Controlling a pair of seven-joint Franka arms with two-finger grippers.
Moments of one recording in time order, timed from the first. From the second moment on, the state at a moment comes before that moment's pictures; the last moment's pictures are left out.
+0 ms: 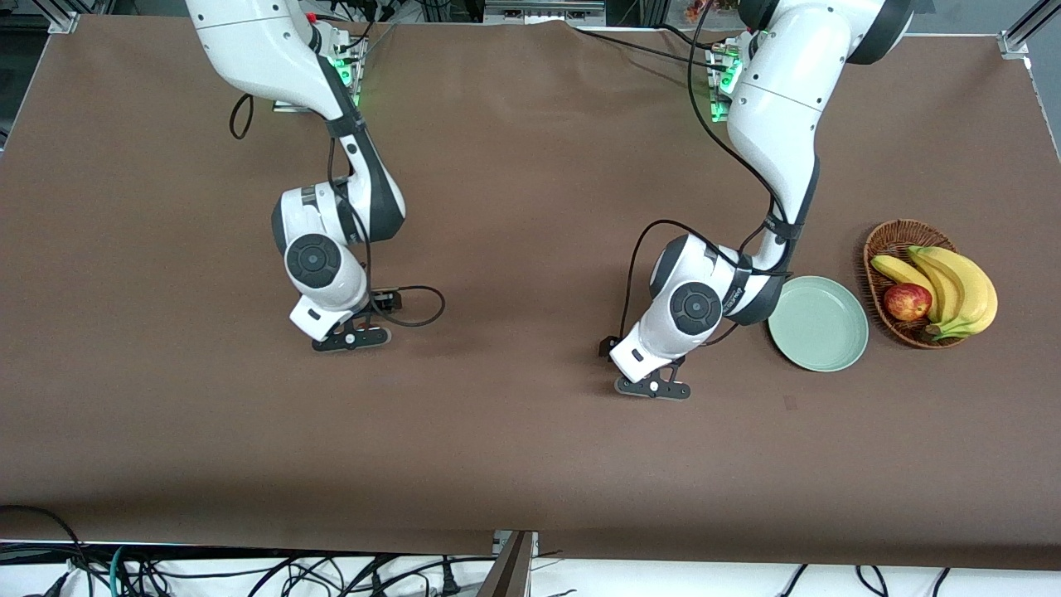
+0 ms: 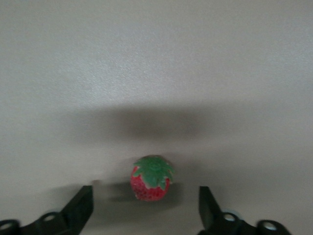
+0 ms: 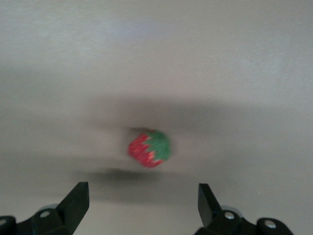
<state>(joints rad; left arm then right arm) -0.45 0.86 0.02 -1.45 -0.12 2.33 -0.25 0.64 0.60 -0.31 -1.83 0.10 2.30 0.13</state>
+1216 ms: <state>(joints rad) -0.38 0.85 0.05 -1.40 -0.09 2.32 -0.14 0.62 0.66 -0.31 -1.81 0.16 2.35 0.13</state>
